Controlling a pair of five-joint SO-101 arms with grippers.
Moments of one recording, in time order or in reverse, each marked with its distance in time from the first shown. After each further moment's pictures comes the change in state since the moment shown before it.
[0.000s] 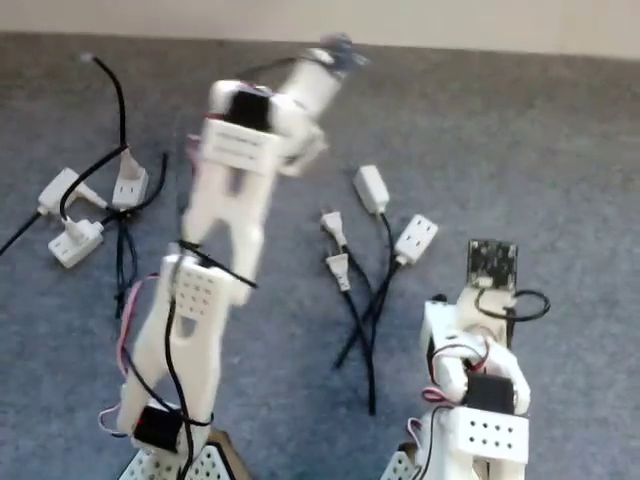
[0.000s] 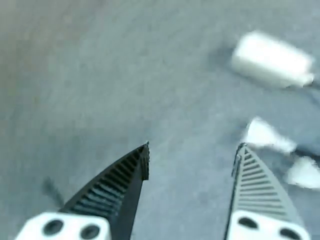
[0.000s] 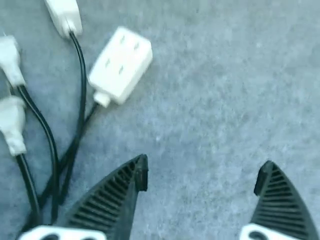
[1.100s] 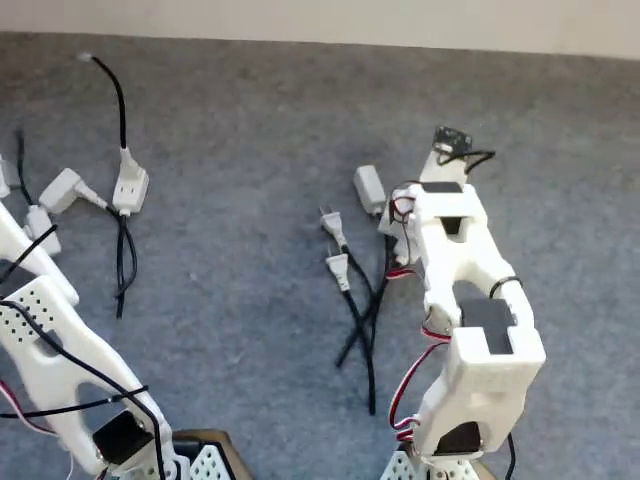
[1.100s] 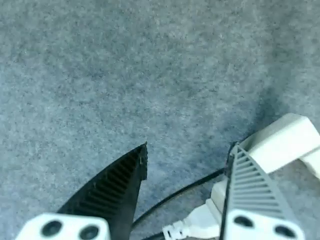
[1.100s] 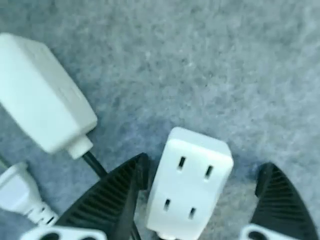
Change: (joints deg) left arm -53.3 8.0 -1.8 -10.9 3.4; right arm -11.2 98.9 -70.9 -1.1 -24.4
